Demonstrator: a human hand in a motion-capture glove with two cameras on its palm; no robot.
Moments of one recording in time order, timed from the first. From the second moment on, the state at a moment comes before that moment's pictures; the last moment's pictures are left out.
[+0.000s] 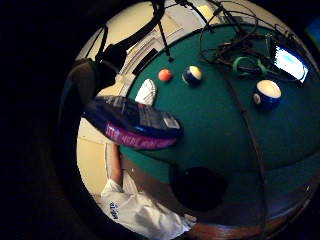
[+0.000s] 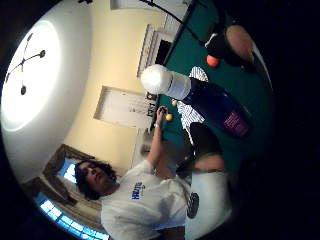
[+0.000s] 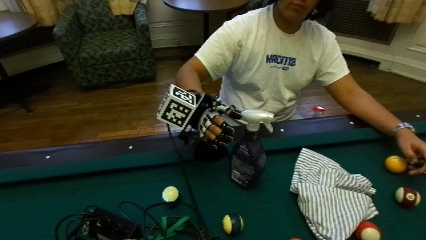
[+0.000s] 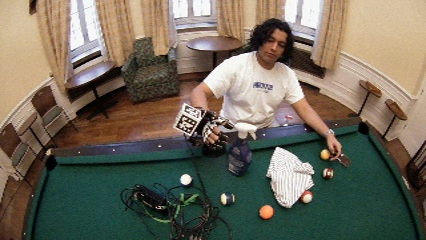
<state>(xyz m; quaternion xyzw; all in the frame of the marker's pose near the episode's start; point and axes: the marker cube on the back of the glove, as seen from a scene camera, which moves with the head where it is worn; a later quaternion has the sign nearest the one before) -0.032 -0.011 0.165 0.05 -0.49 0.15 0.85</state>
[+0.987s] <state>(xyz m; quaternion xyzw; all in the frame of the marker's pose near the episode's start) -0.084 -0.067 0.191 0.04 -0.59 0.15 0.79</state>
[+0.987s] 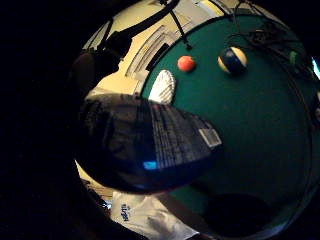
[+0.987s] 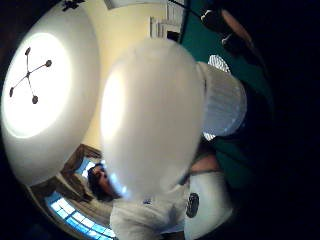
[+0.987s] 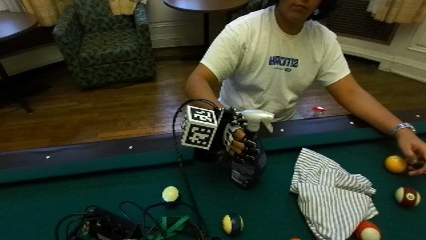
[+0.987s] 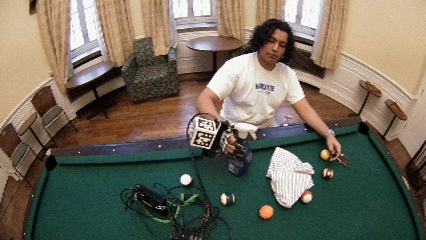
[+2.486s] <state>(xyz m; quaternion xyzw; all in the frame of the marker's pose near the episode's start) -0.137 -0.131 0.198 0.12 -0.58 0.19 0.79</state>
